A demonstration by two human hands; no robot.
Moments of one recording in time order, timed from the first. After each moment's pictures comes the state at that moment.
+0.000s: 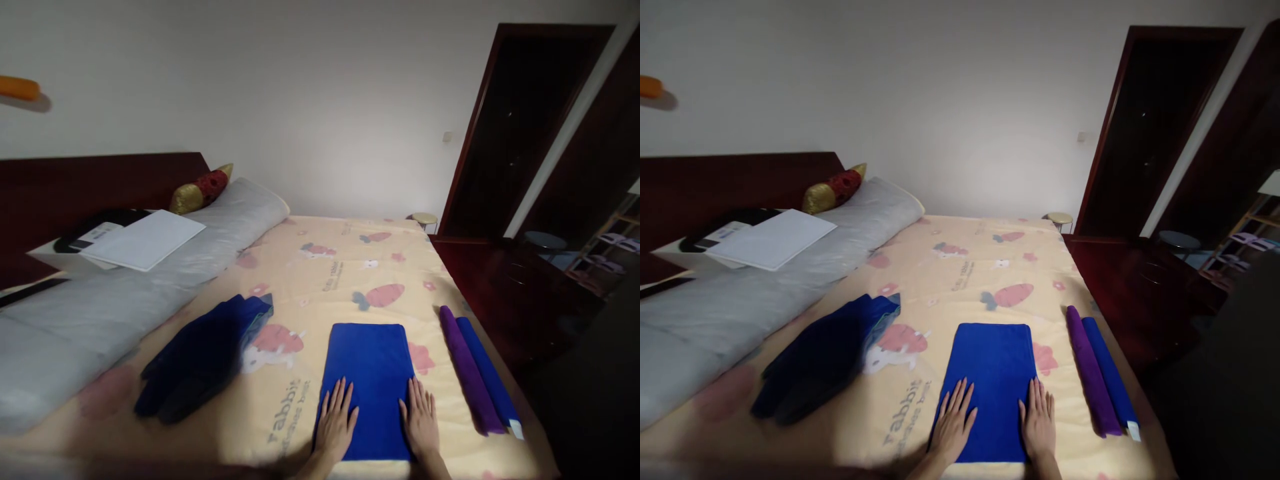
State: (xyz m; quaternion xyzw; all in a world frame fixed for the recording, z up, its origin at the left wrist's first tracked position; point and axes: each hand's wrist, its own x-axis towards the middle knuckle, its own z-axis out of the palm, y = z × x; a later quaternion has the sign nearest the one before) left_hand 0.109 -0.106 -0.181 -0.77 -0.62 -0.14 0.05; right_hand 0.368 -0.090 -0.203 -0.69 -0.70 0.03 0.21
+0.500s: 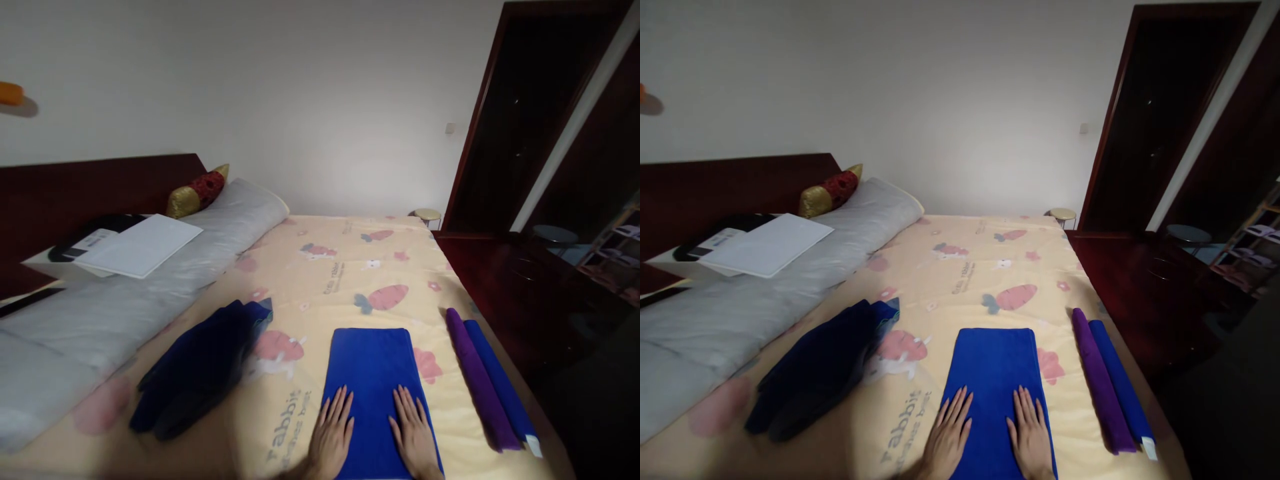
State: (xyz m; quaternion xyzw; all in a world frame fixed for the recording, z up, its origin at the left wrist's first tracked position) left_hand 0.092 -0.100 -0.168 -0.80 -0.58 -0.12 0.06; right_hand 0.345 -0.087 -0.185 -0.56 -0.80 0.09 0.19
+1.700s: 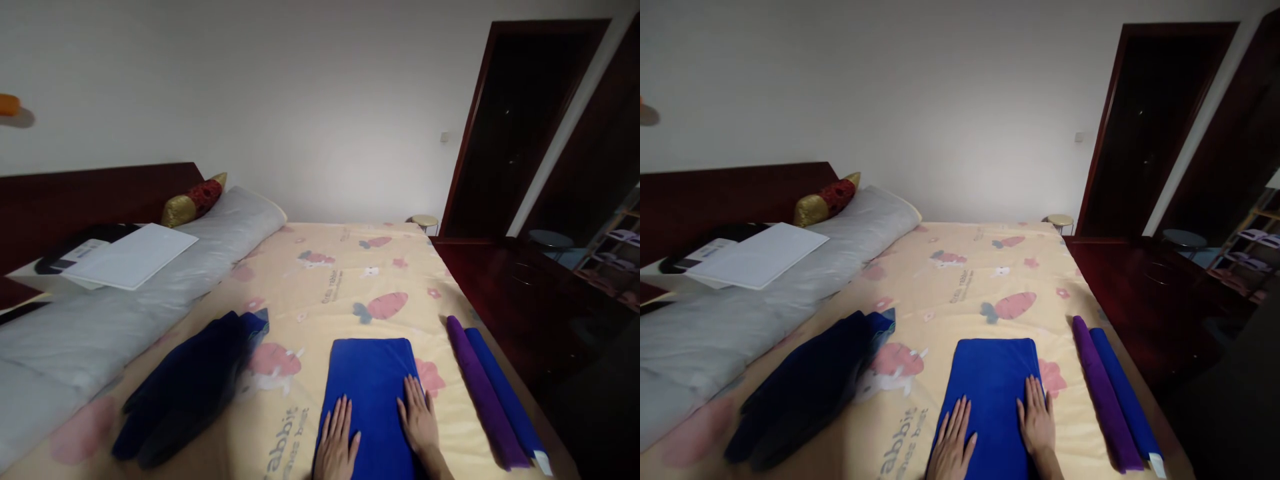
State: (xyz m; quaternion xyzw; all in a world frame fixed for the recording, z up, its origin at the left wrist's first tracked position) left_hand 0.097 -0.092 -0.182 -0.79 -0.58 -0.14 0.11; right_hand 0.346 -0.033 -0.192 -0.65 -0.74 0.06 0.15
